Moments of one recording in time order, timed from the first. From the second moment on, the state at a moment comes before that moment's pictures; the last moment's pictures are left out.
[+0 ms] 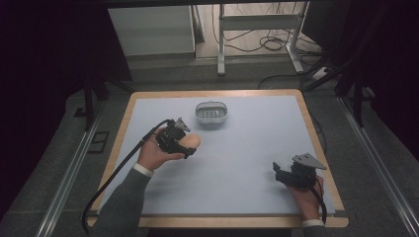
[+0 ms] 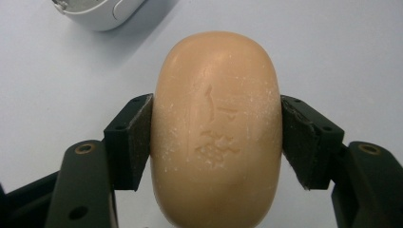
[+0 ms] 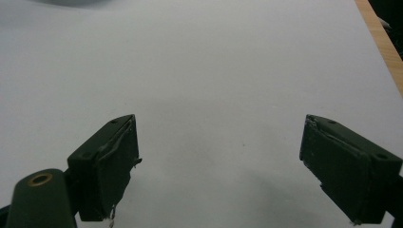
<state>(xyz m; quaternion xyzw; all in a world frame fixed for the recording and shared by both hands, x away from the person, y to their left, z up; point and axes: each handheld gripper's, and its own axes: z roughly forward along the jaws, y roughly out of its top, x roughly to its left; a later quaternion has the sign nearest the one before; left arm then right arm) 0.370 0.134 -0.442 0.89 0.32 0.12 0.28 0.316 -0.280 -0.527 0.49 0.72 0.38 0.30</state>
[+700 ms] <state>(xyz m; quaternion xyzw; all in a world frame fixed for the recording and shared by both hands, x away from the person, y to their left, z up) 0.382 0.126 -0.433 0.90 0.32 0.13 0.27 0.316 -0.280 -0.527 0.49 0.72 0.38 0.30</state>
